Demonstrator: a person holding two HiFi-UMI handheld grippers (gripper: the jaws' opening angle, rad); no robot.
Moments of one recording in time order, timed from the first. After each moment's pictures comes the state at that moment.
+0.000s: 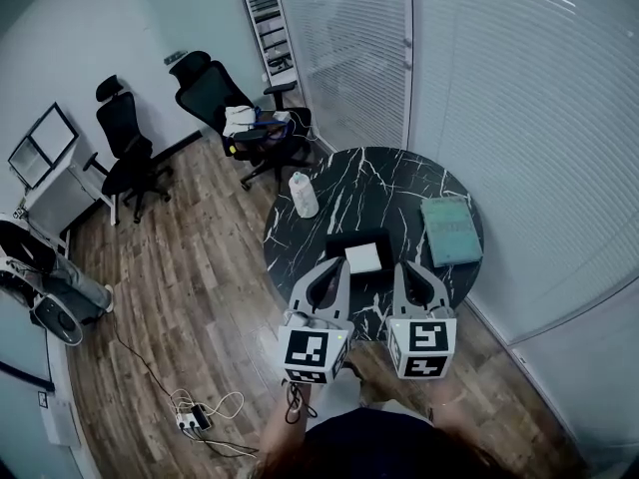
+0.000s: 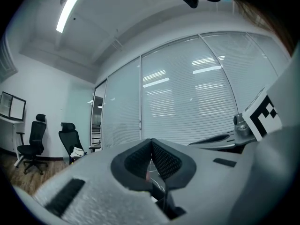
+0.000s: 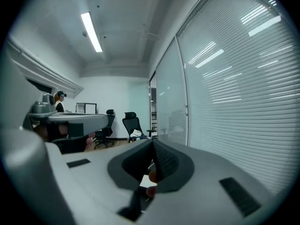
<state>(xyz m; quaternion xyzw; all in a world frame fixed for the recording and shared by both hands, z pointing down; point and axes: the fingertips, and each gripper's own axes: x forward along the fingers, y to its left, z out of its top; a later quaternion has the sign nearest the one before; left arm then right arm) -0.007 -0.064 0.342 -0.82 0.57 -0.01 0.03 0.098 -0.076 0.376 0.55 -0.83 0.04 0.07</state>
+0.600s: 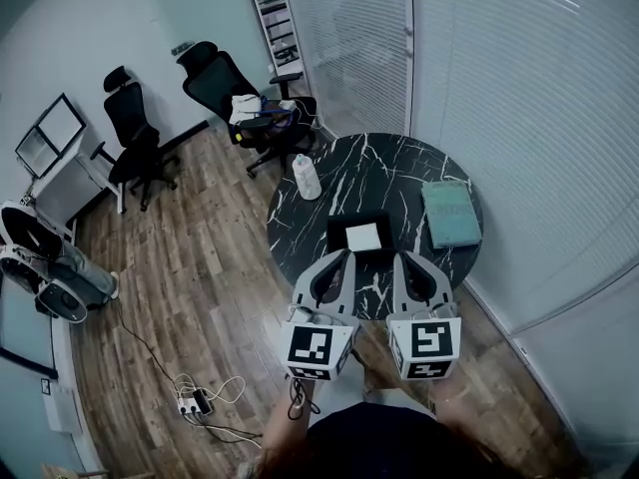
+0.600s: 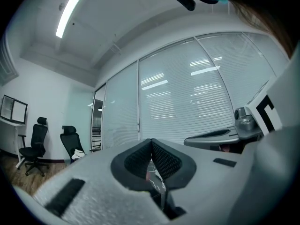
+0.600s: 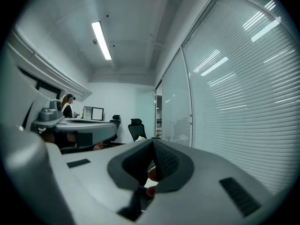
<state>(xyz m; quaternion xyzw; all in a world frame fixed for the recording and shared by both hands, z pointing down) 0.013 -0.018 0.334 -0.82 0.57 -0.01 0.05 0.103 -0.026 0.351 0.52 -0.85 0.00 0.04</state>
